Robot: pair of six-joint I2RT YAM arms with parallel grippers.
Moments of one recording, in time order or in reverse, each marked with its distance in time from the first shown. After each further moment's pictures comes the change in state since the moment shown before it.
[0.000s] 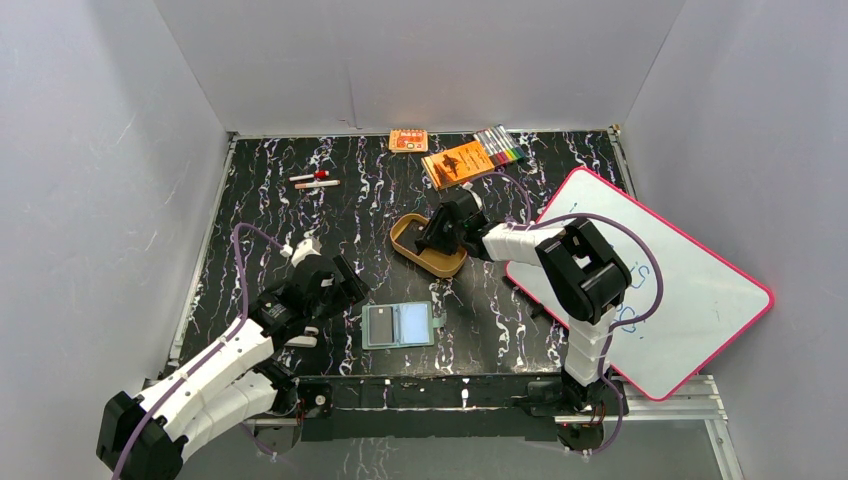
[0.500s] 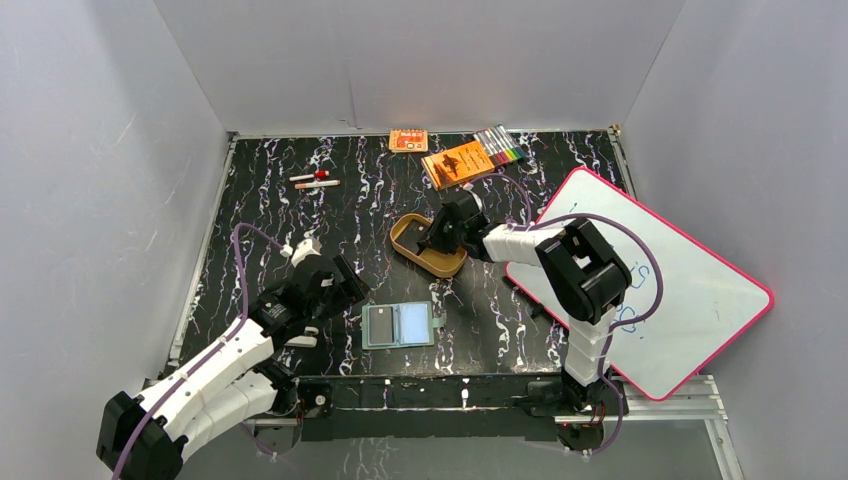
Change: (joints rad) left arm 0.000 0.000 0.000 0.000 0.000 0.000; right arm 0.000 0.000 -0.006 0.013 -0.009 0.010
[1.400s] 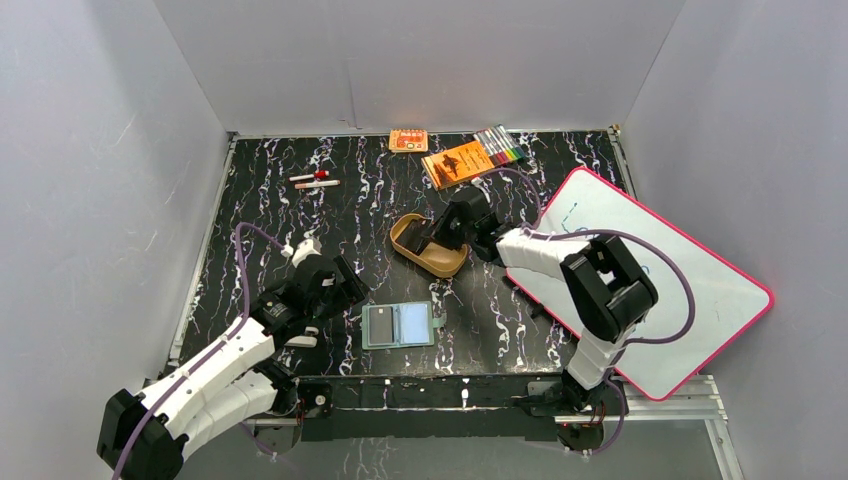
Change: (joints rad) left arm 0.000 0.011 0.000 -0.001 -0.002 0.001; right arm 0.000 -0.148 -0.076 0.022 -0.002 0.008
